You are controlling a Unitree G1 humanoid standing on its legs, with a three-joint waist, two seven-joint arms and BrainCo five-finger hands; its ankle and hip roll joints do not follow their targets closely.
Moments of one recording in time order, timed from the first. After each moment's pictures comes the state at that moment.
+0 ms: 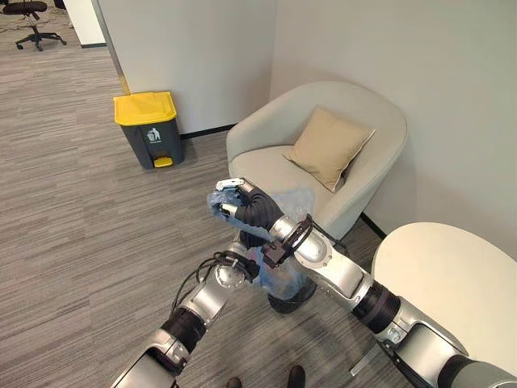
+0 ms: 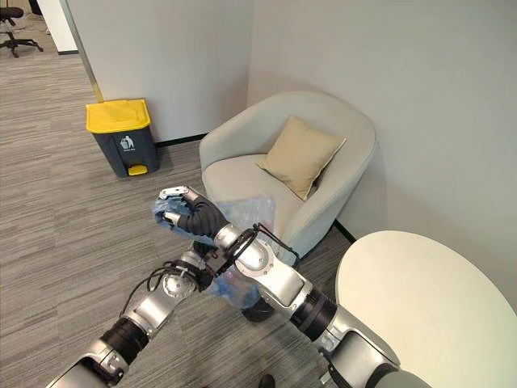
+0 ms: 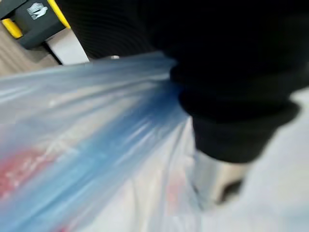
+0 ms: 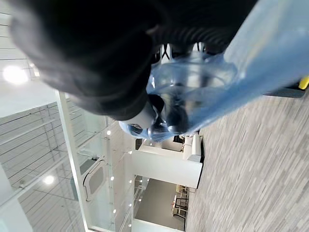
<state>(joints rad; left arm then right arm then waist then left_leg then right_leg) -0.41 0.27 -0.53 0.41 0.06 -0.05 0.28 -0.62 -0.19 0.75 0.05 0.42 -0.08 -0.03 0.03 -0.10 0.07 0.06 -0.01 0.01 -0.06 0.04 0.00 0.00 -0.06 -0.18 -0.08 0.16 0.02</state>
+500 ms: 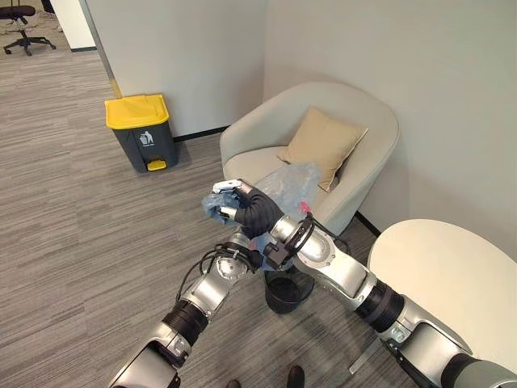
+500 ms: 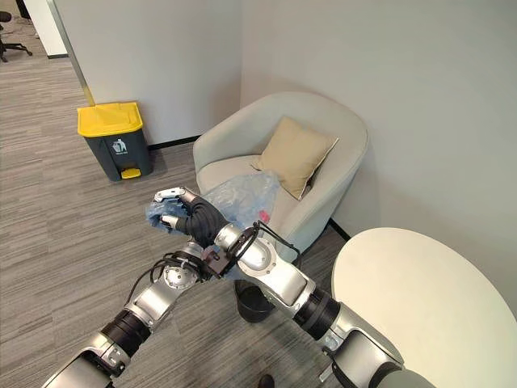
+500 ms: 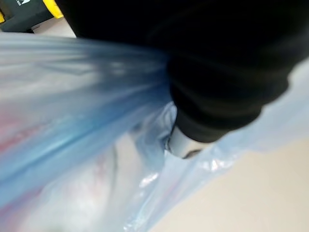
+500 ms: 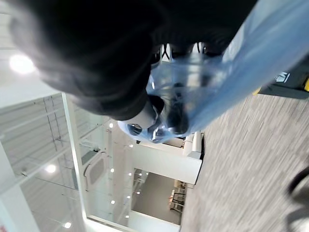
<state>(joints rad) -0.35 0.30 -0.49 0.32 -0.02 -0.06 0.28 -0.60 -0.25 0.74 0.02 0.36 -0.09 0.03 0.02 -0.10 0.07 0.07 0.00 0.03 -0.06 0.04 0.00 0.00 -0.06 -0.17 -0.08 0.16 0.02</state>
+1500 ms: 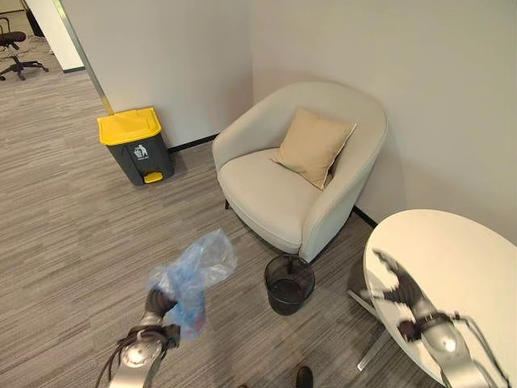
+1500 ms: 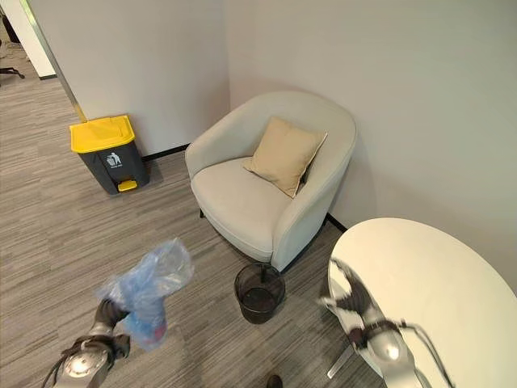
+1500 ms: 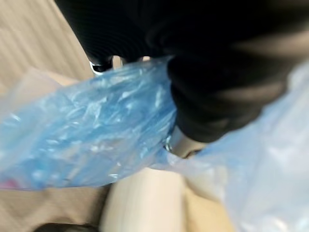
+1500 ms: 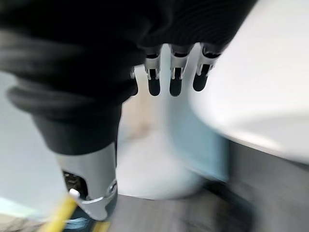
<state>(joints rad) 0.31 0.37 0.05 0.32 -0.15 -0.10 0.10 0.28 -0.47 0.06 0.34 -0.13 -0.09 0.01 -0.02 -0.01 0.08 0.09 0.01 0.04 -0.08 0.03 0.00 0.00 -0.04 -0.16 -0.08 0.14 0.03</state>
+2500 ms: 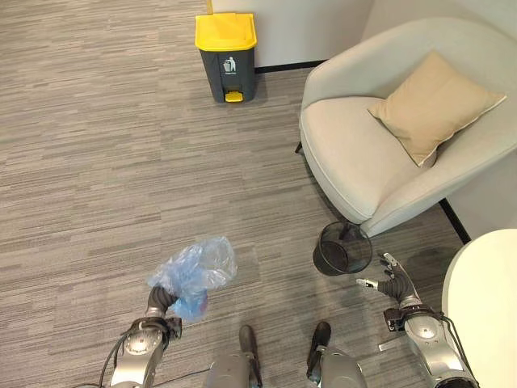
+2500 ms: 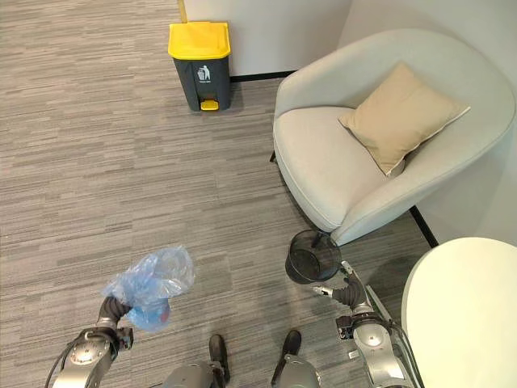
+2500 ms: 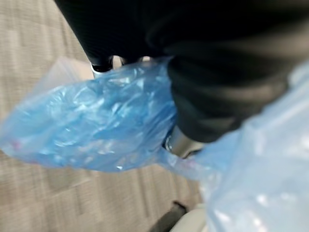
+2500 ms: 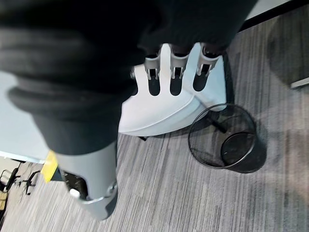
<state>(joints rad) 0.08 0.37 0.00 0.44 -0.22 -0.10 0.08 0.05 -0.35 0.07 0.38 -0.03 -0.08 -0.10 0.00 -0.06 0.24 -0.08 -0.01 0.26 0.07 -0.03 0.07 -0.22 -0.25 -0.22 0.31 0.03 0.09</state>
